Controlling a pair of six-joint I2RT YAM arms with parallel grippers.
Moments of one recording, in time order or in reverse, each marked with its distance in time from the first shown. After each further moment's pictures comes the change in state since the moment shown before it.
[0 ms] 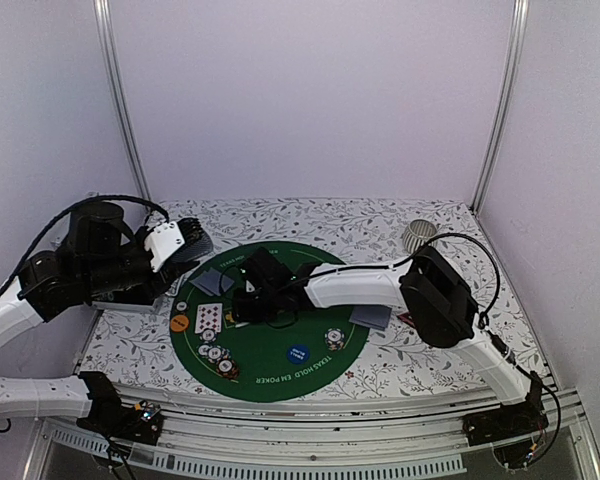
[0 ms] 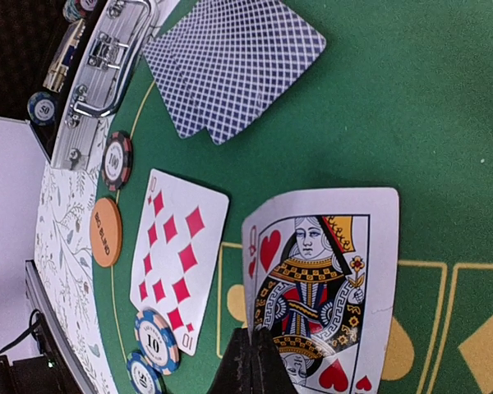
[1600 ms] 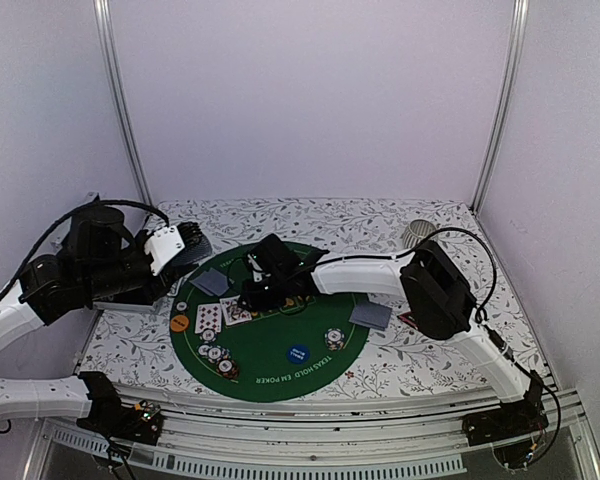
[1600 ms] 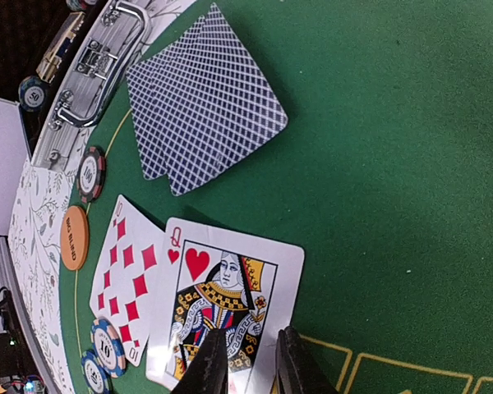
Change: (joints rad) left arm 0.000 -0.014 -0.027 0.008 -0.015 0.007; right arm -0.070 0.045 0.076 -0.040 -0.077 -0.200
